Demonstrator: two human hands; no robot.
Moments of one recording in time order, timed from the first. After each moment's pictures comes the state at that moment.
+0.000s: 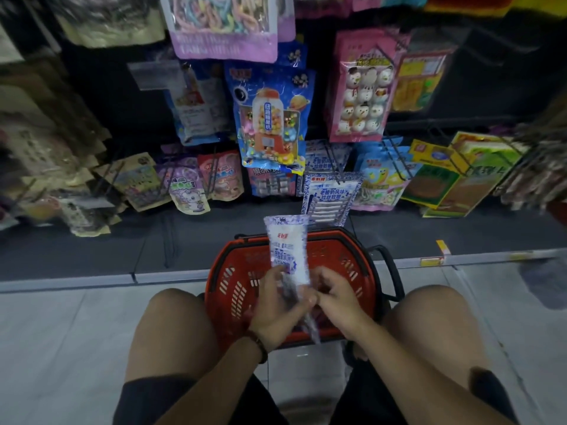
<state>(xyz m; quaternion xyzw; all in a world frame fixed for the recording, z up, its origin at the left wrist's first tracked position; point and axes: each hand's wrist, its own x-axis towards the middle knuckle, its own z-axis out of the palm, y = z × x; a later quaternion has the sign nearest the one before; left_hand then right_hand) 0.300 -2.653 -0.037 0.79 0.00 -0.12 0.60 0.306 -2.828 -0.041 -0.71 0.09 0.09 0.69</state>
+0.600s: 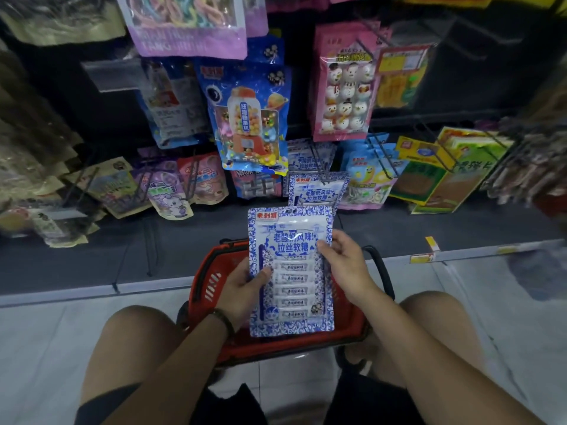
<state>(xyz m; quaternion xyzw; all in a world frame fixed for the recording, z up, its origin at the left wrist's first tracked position) 0.360 -2.641 -0.024 0.70 0.06 -0.19 0.69 0.371 -2.883 -0.022 -0.73 0.10 0.00 0.68</state>
